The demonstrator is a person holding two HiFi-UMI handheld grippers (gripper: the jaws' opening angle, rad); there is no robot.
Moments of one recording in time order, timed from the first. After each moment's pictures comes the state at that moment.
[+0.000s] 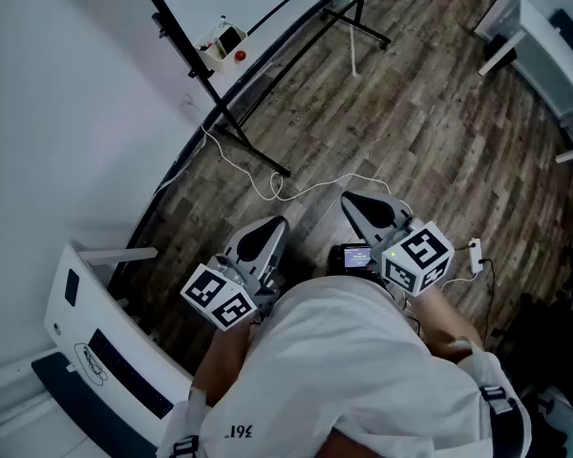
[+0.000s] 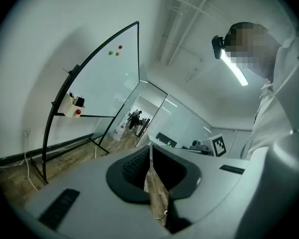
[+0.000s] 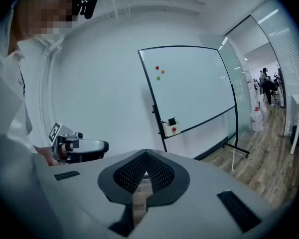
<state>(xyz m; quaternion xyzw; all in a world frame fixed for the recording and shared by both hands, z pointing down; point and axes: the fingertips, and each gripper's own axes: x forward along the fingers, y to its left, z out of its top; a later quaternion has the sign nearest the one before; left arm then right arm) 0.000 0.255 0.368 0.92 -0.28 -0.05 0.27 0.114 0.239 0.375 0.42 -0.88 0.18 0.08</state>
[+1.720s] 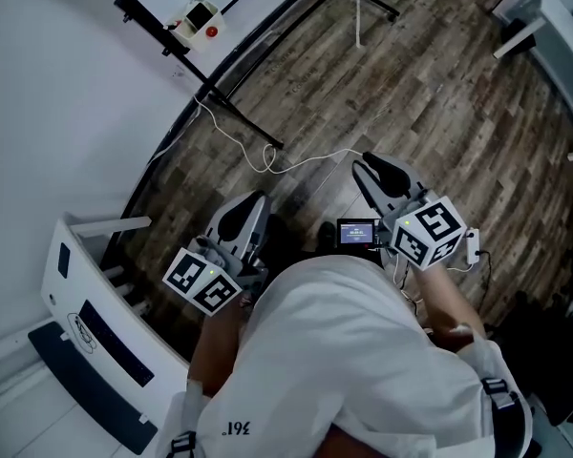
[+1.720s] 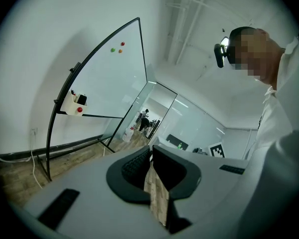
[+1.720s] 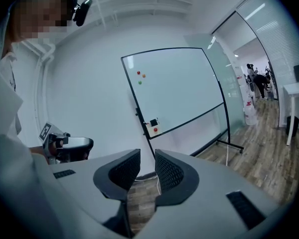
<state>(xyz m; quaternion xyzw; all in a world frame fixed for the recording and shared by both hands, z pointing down) 0.066 0.229 0.373 0.90 -0.35 -0.04 0.27 0.238 0.202 0.404 0.45 -0.87 0.21 0.05</state>
